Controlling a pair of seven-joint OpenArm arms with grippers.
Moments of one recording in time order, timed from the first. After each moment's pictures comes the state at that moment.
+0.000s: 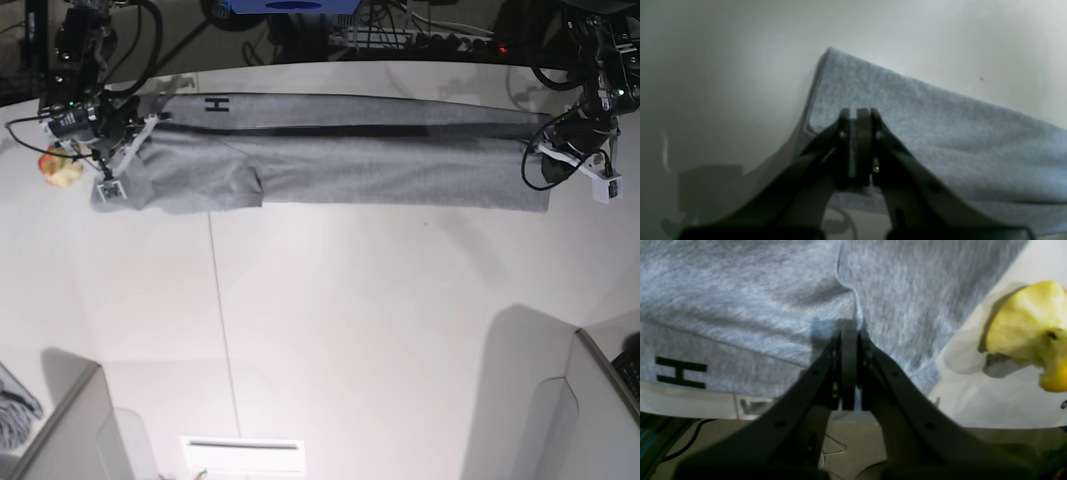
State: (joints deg) left arm 28.4 -25.3 -28.0 106.2 -44.9 -2.5 49.4; right arm -18.3 11.8 16.3 108.0 11.9 21.0 -72.1
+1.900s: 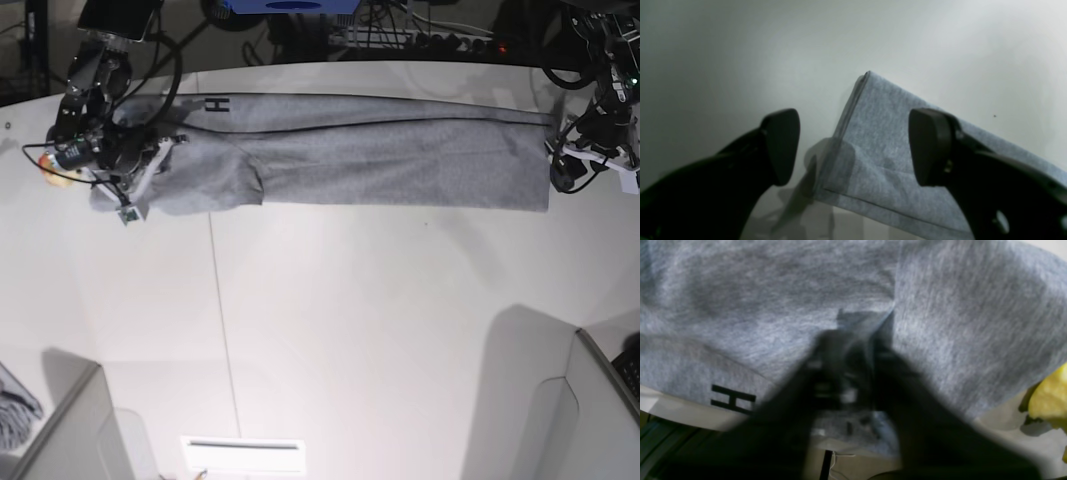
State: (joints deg) left arm 28.2 -21.3 -36.8 106.4 -44.8 -2.1 49.2; right arm -7.7 5.9 19.5 100.7 15.2 30.1 -78.8
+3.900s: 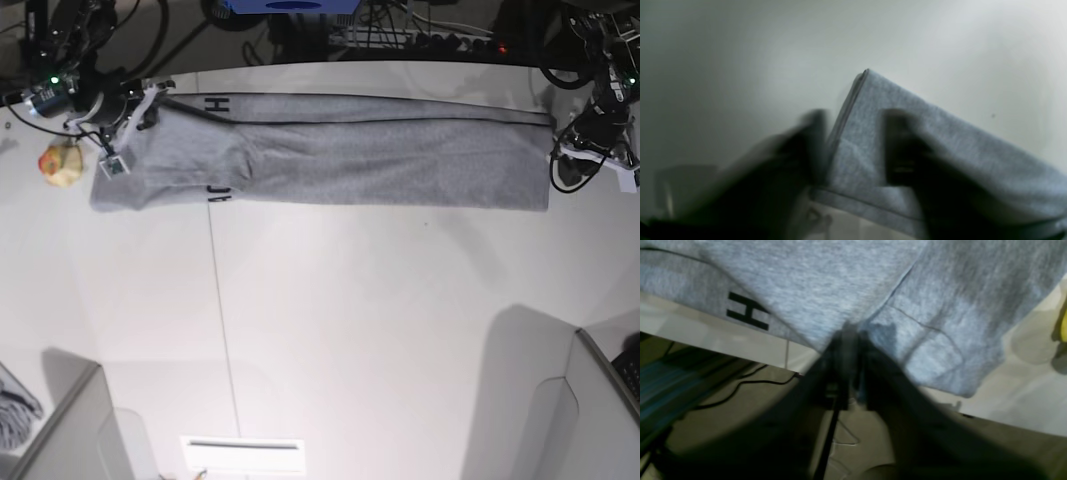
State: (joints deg) left arm 27.5 -19.2 -36.4 106.3 -44.8 -1.9 49.0; right arm -21.2 8.3 25.2 112.7 27.0 33.8 -80.6
